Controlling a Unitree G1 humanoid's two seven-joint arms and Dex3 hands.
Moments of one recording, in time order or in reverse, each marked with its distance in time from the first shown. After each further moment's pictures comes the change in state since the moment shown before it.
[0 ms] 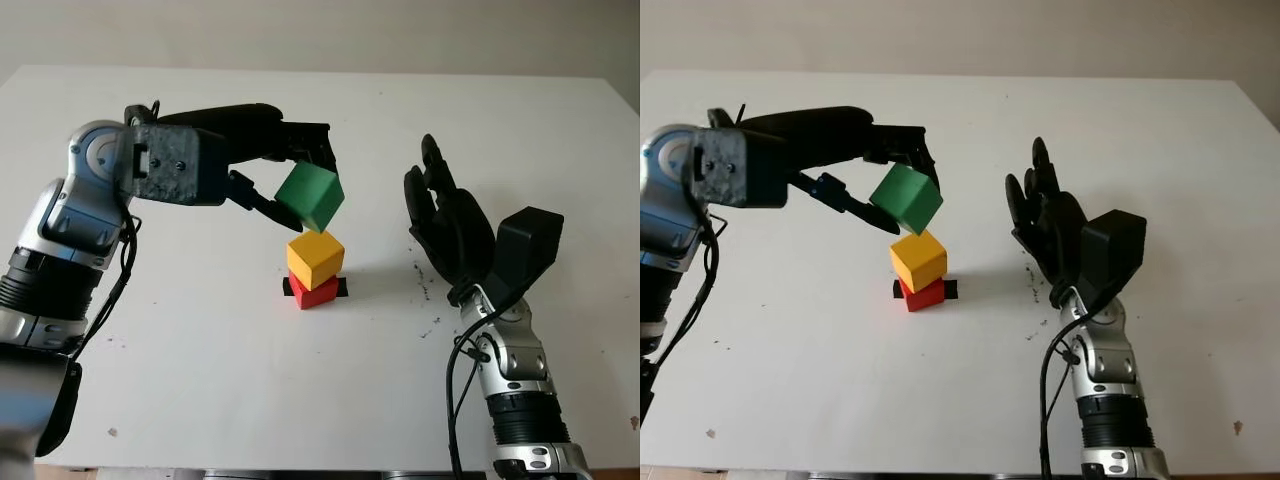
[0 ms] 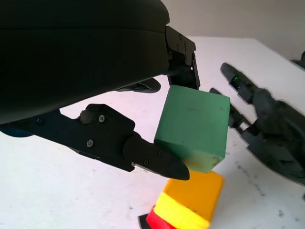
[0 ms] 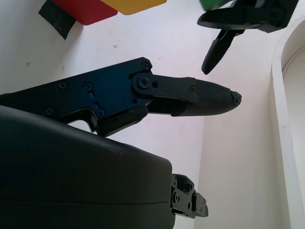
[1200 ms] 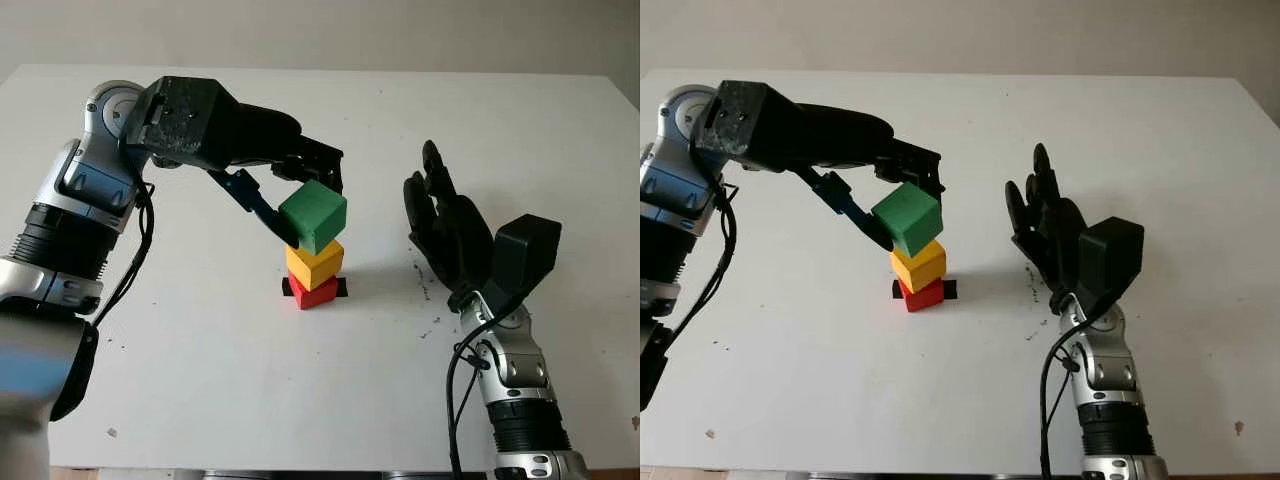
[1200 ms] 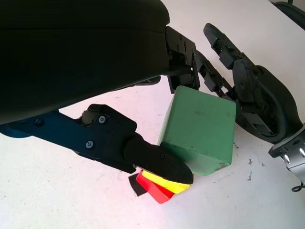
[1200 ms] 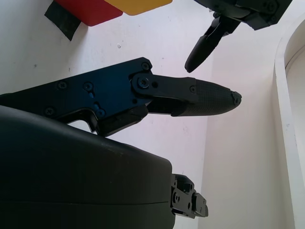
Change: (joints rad) left arm -0.124 -0.041 -0.031 0.140 -0.110 0.057 -0.271; right arm 0.023 0.003 0.008 -0.019 -0.003 0.001 -0.017
